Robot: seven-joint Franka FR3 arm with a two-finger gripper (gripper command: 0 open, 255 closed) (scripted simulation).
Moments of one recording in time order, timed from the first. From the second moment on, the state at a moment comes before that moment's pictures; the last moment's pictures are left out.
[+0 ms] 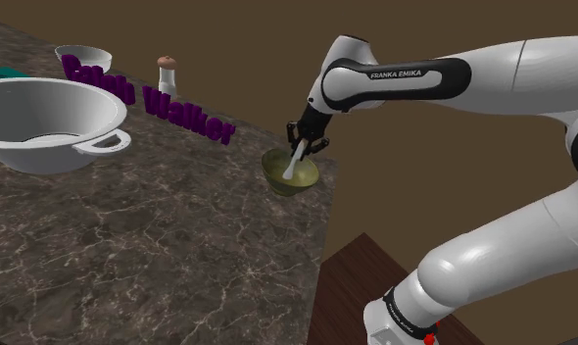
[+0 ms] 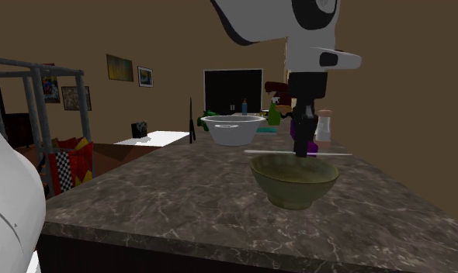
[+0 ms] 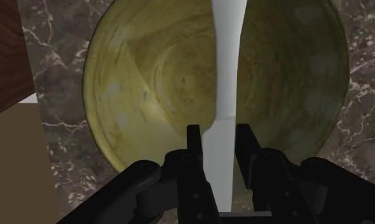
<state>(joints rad) -0.20 -0.24 0.27 -2.28 0.13 2.10 0.94</state>
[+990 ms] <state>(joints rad) -0.20 -0.23 0.27 -2.30 0.13 2.15 0.94</state>
